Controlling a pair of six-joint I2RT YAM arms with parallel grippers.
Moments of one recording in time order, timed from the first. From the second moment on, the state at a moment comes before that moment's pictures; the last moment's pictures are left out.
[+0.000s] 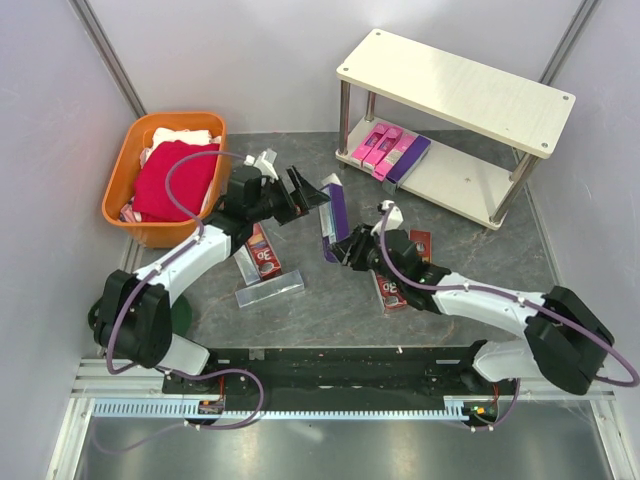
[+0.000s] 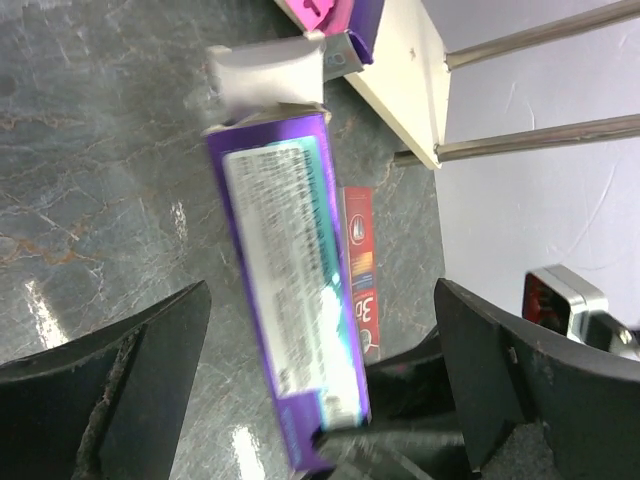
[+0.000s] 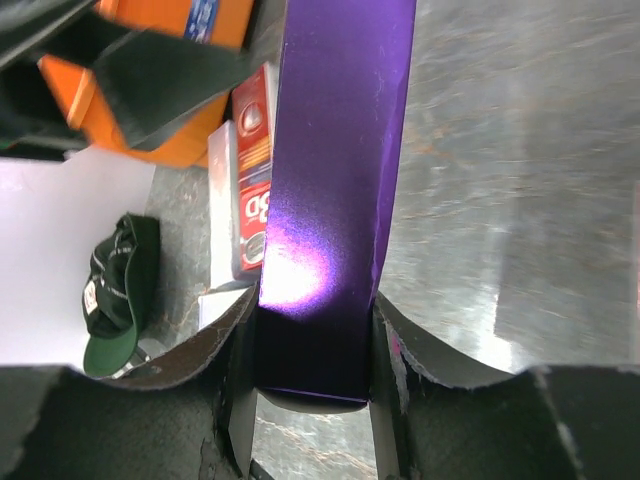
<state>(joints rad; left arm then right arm) -0.41 1.46 0.98 0.09 0.39 -0.85 0.82 1.32 0.64 0.36 0.14 0.84</state>
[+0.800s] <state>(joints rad) -0.41 1.43 0.94 0.06 0.34 -0.78 0.25 1.10 0.51 0.30 0.02 0.85</state>
